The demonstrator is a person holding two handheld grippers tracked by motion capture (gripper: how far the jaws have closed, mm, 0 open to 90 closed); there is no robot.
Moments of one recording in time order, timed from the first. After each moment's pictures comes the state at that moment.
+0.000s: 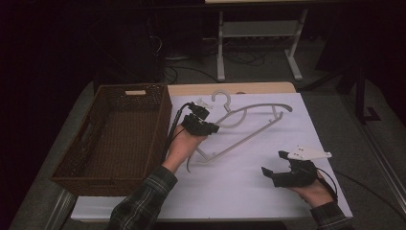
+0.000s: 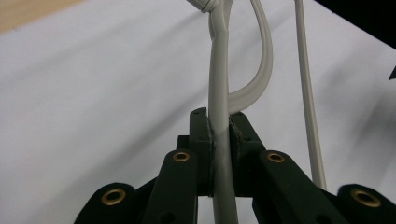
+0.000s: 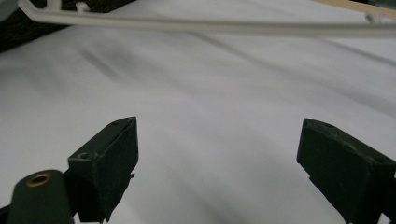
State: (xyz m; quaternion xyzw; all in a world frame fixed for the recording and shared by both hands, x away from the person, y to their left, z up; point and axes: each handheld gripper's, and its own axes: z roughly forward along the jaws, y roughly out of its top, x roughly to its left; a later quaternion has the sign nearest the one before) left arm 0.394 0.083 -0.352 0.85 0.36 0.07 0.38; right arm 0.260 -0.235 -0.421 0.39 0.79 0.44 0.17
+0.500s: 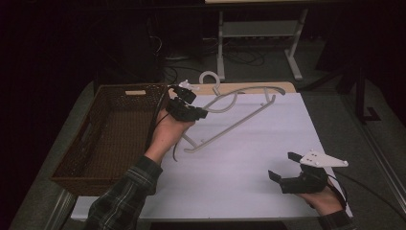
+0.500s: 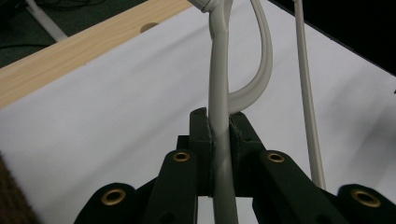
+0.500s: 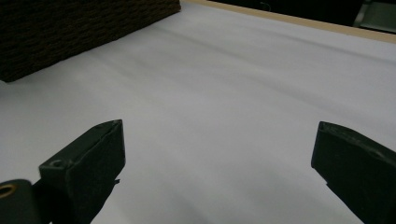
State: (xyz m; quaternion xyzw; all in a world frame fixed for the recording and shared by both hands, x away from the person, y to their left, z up) left arm 0.391 0.118 -0.293 0.84 0.36 0.11 0.38; right arm 0.238 -0.247 -0.413 0.39 0.76 0.48 0.19
